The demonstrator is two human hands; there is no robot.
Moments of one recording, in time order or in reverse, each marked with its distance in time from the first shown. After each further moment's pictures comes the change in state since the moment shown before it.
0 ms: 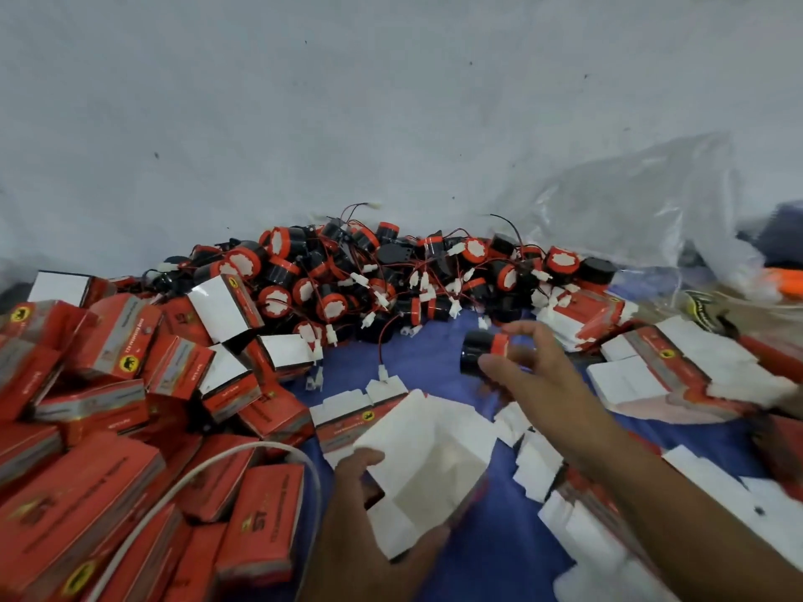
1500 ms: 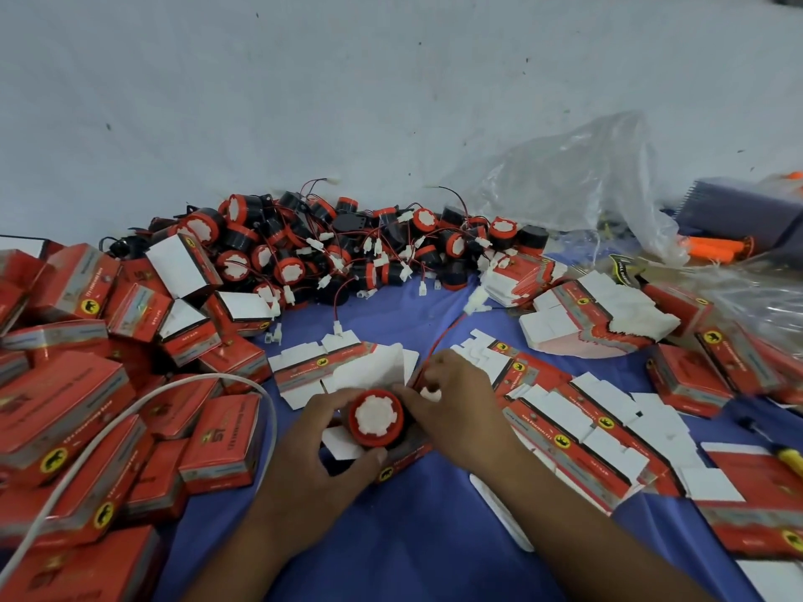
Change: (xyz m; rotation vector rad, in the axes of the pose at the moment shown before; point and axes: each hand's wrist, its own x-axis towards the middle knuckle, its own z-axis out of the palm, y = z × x) left_hand -0.014 0.015 -0.003 0.126 -0.102 0.242; right_hand -0.084 0.030 0.029 -0.565 0.057 -0.192
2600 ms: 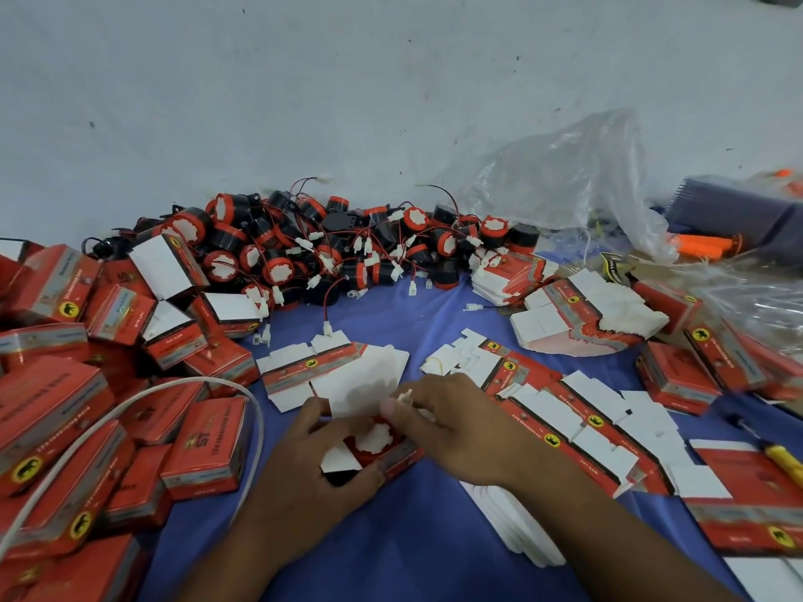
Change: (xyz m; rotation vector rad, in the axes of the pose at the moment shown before) left_hand 0.003 -0.001 0.004 0.205 -0.057 0.134; right_hand -0.012 -0.012 -0.035 -0.007 -0.319 -0.279
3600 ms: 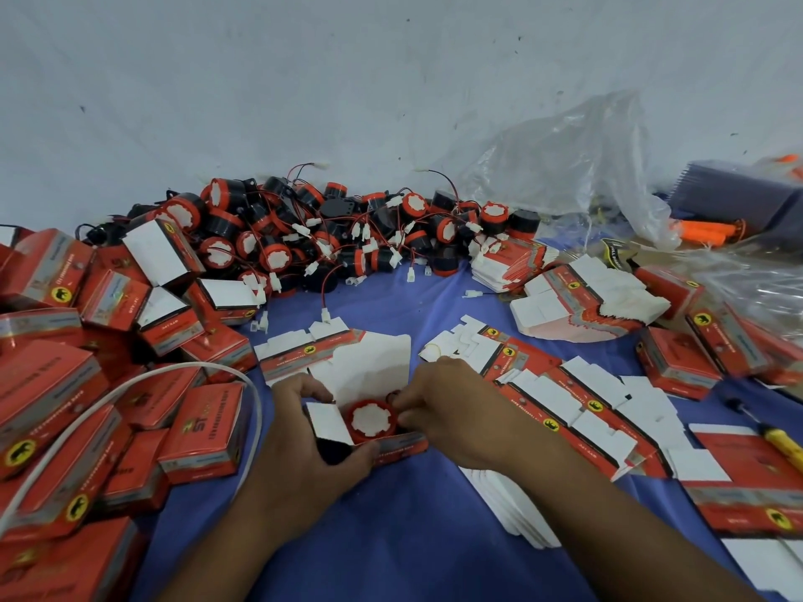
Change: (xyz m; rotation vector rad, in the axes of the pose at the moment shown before) left_hand -0.004 -0.001 0.002 -0.135 0.113 -0.194; right_hand 0.007 -0.008 -0.003 -0.366 -0.259 0.181
